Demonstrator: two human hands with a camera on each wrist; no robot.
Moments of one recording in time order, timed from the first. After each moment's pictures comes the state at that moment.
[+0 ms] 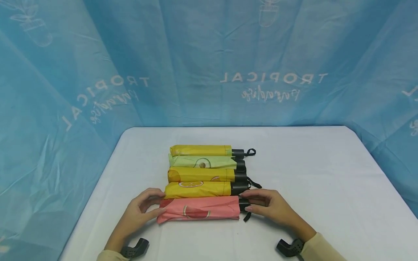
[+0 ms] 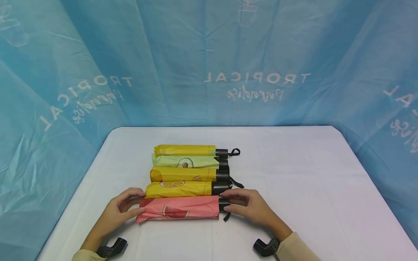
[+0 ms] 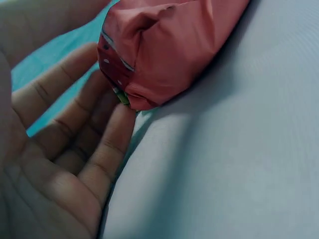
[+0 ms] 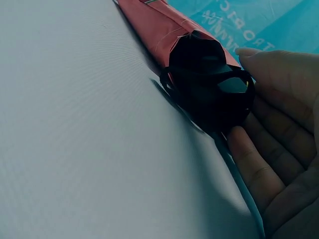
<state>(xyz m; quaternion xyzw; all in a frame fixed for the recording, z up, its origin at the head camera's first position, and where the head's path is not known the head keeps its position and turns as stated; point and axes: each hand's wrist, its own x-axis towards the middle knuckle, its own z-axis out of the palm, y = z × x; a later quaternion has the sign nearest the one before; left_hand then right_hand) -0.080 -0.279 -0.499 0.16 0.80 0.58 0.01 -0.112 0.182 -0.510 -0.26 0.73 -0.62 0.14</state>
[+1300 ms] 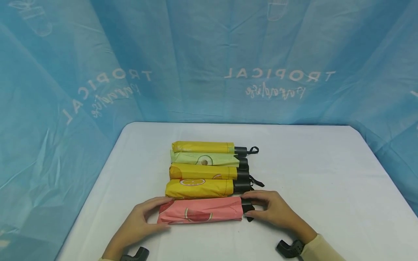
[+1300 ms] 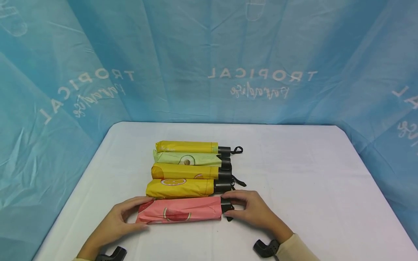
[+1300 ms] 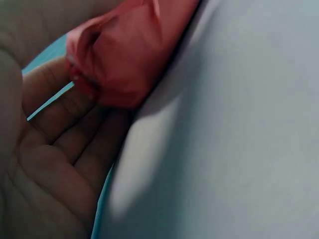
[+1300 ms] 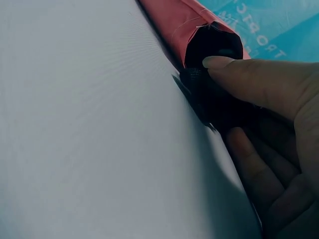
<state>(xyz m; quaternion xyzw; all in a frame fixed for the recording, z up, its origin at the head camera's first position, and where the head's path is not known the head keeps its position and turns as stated) -0.053 -0.271 -0.496 0.12 0.86 0.49 0.07 -0.111 0.176 -0.513 -0.30 0.77 -0.55 0.11</state>
